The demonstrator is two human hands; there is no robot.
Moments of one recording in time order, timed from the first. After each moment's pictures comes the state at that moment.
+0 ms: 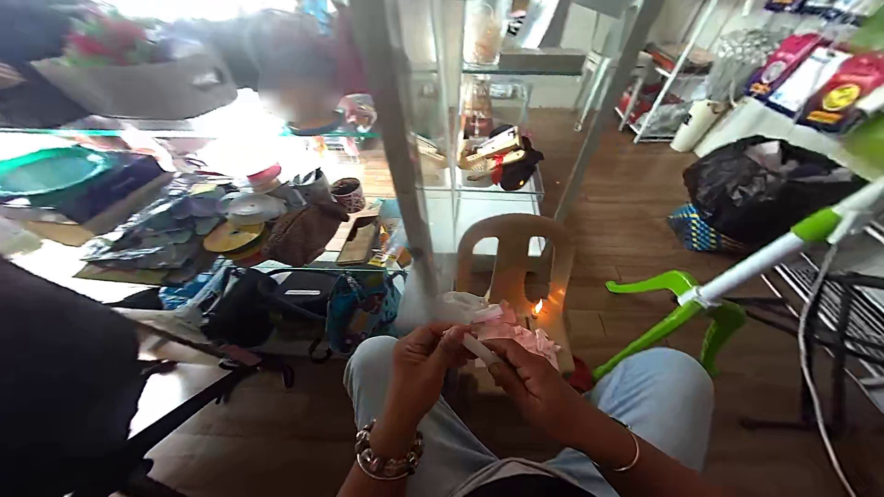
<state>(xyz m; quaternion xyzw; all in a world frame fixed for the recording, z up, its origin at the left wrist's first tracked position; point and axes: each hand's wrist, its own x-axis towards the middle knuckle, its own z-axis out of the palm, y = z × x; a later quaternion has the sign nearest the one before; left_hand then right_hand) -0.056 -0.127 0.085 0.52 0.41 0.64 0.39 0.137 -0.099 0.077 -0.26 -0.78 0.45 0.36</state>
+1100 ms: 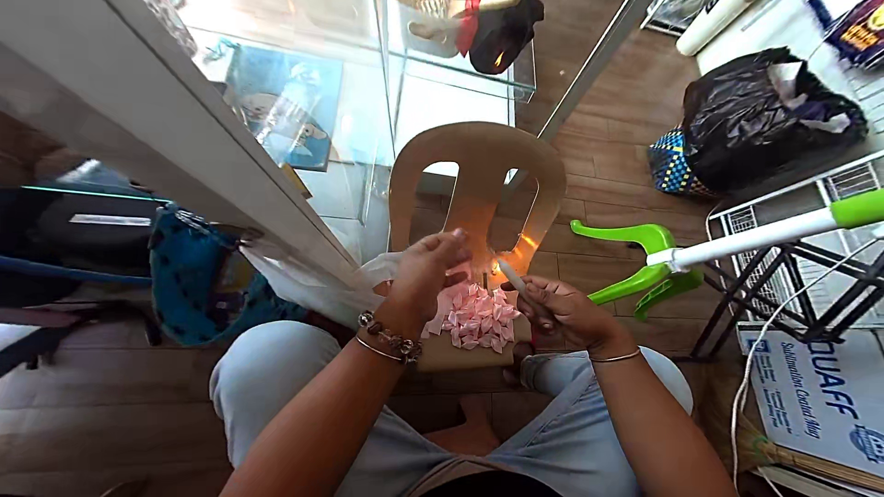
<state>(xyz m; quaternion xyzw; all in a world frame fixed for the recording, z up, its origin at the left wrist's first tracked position) -0.005 0.043 0.017 0.25 0.55 0.46 0.65 0.246 0.062 -0.015 -0.38 -0.46 0.78 0.20</state>
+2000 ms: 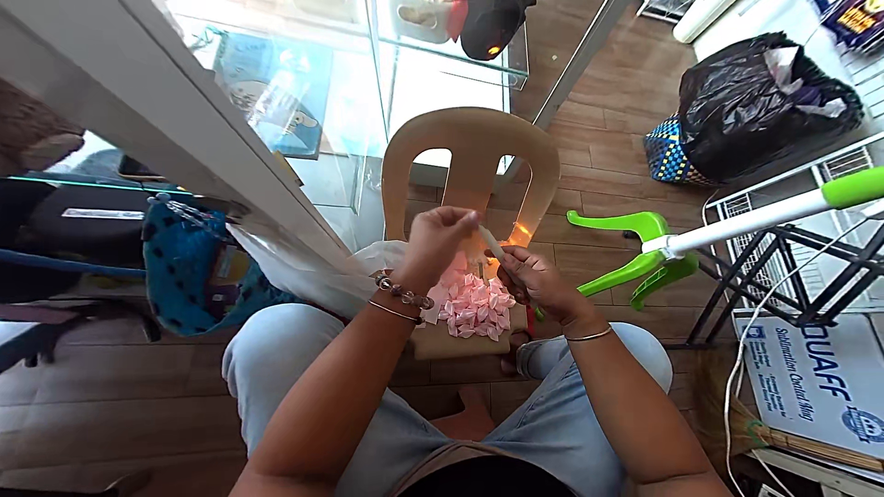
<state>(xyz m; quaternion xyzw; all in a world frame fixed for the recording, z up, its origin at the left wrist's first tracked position) 0.004 0.084 -0.005 0.41 0.56 0.45 0.57 0.214 0.068 -0.020 -0.44 -0.53 0.68 0.25</state>
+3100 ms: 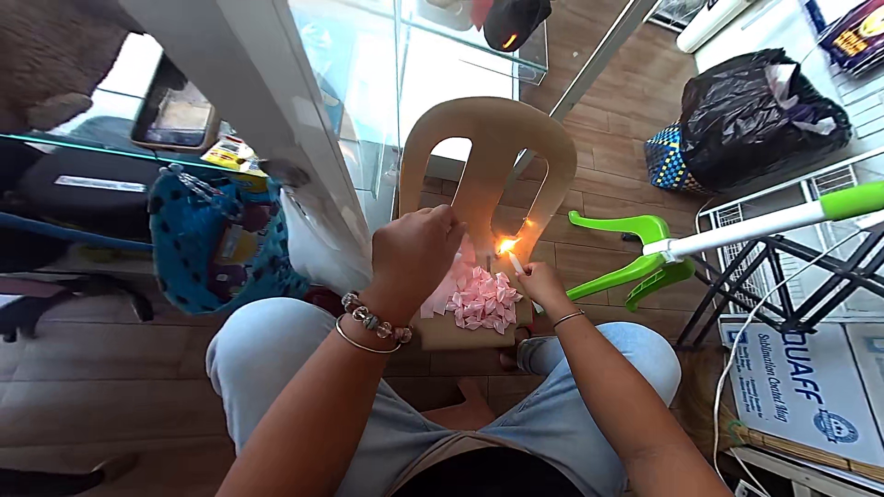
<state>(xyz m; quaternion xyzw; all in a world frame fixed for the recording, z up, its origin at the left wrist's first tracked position) -0.040 0.031 0.027 0.70 0.65 0.26 0.17 0.215 0.087 -0.089 -0.75 -0.58 0.32 -0.07</state>
